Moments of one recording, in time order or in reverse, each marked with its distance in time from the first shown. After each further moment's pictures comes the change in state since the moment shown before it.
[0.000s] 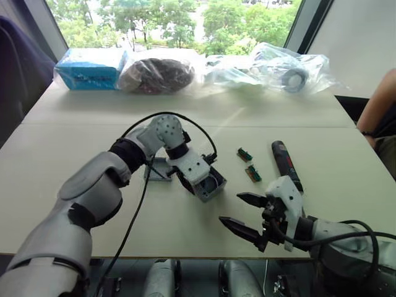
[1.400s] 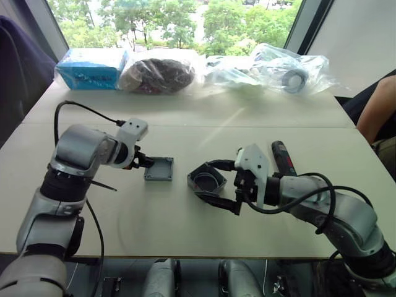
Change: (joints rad) left arm 0.405 0.228 0.778 -0.875 -0.152 2.181 1.116; right arm -0.461 0.116 0.289 0.215 -0.348 -0.075 0.281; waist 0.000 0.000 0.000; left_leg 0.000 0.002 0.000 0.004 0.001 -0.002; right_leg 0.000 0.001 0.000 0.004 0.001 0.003
